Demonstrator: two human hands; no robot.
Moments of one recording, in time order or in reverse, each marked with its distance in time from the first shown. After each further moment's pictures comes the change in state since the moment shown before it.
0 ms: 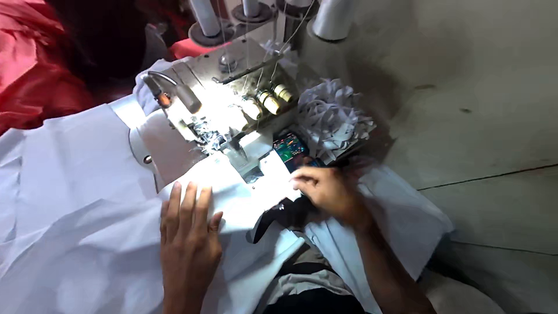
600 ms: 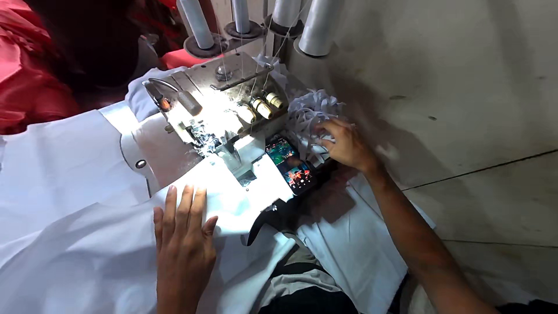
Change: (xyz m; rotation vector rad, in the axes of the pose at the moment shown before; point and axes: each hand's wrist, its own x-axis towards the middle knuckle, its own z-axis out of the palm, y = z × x) left_hand -0.007 -0.003 0.002 -0.011 0.040 -0.008; right_hand 0.059 0.066 -0.079 -0.497 0.112 -0.168
